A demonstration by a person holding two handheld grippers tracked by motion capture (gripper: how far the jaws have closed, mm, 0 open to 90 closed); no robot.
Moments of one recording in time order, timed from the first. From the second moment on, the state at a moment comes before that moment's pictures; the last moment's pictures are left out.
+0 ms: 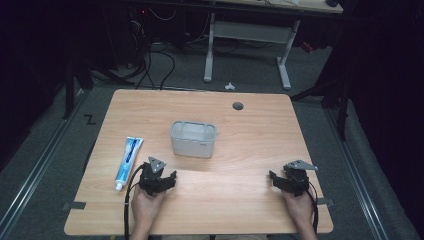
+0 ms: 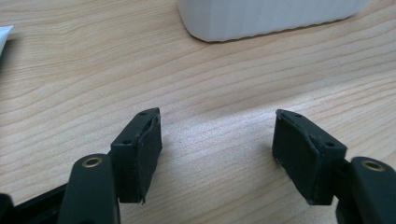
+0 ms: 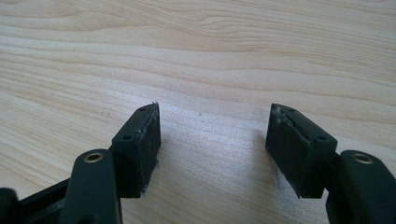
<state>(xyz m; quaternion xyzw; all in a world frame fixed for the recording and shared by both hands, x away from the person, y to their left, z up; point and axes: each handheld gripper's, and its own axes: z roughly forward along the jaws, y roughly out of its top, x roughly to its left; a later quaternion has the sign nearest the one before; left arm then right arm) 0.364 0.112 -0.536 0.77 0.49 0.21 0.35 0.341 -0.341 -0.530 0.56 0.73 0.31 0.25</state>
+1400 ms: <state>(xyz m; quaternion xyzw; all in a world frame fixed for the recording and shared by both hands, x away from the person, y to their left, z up) 0.360 0.113 -0.528 0.78 0.47 0.20 0.35 0.340 -0.341 -0.530 0.56 0.73 0.31 0.24</state>
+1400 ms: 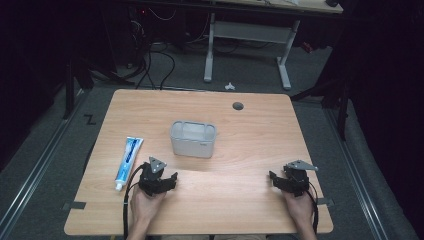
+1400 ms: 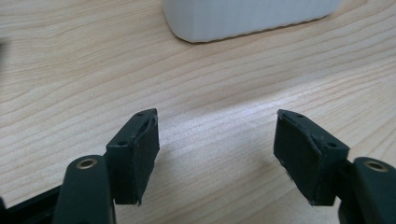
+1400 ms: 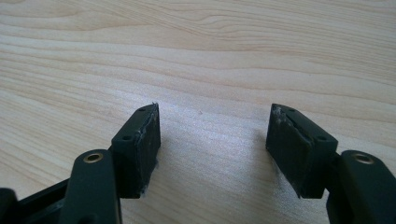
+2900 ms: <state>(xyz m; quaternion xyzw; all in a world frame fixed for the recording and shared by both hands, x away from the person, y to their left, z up) 0.331 0.151 -0.505 0.78 0.49 0.18 0.35 0.339 -0.341 -0.530 0.55 0.74 0.31 0.24</state>
